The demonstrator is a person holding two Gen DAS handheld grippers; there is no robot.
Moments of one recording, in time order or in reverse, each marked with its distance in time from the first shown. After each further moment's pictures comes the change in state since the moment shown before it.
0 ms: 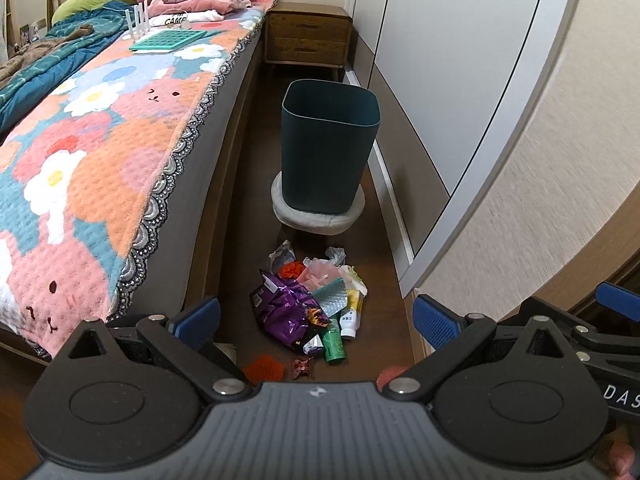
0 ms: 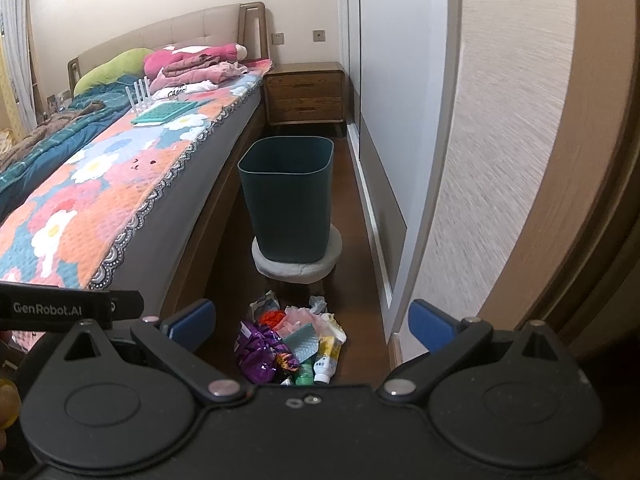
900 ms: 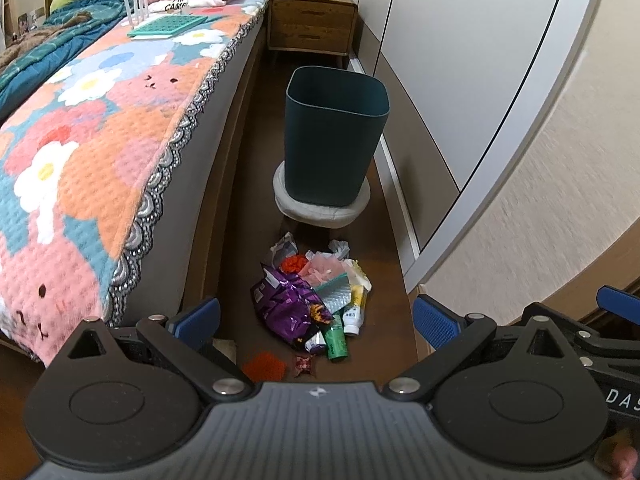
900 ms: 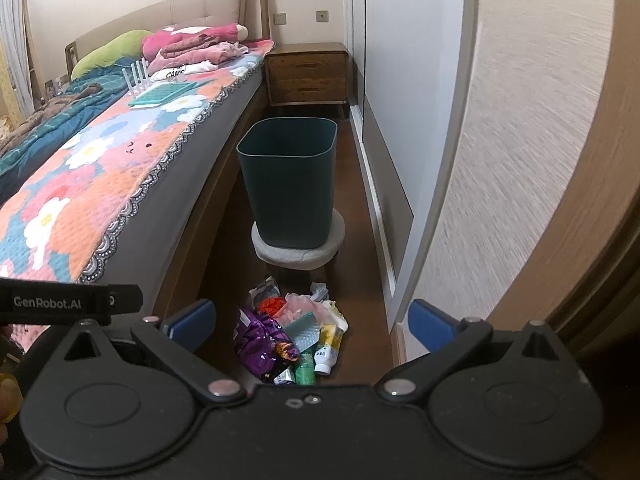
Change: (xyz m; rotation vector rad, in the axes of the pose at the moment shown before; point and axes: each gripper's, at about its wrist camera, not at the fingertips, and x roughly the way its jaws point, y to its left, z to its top) left arm 0.031 0.006 0.014 -0.004 0.040 0.004; right arm 0.030 0.000 0.013 -0.005 0.068 0.000
